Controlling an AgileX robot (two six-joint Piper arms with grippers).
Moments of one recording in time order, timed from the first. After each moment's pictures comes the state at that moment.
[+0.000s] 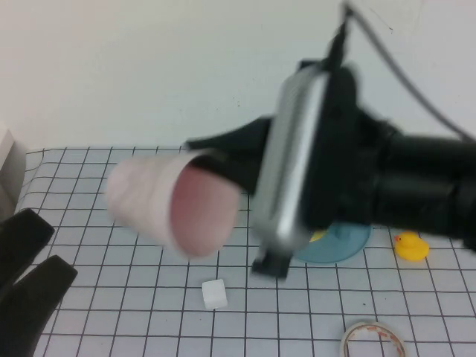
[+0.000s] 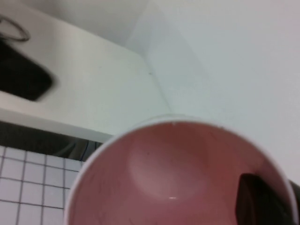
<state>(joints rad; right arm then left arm) 0.79 1.38 -1.07 1.71 0.36 -2.36 -0.12 0.36 -0.38 -1.69 0.55 0.25</state>
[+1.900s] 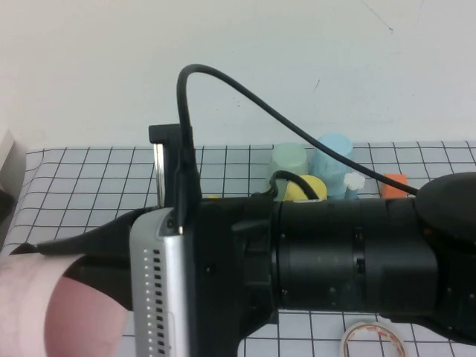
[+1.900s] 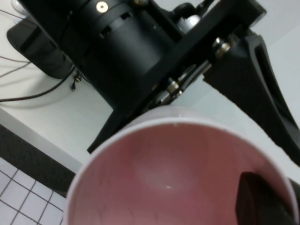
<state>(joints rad) 1.04 1.47 -1.17 1.74 0.38 -2.63 -0.12 0.36 -0.38 -1.70 0.40 0.15</state>
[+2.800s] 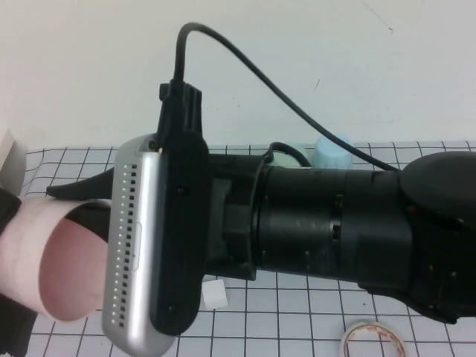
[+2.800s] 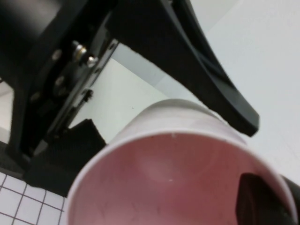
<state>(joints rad) 1.04 1.50 -1.24 1.74 0.25 -2.52 -0.12 0.36 -0.39 -1.71 0.45 0.05</state>
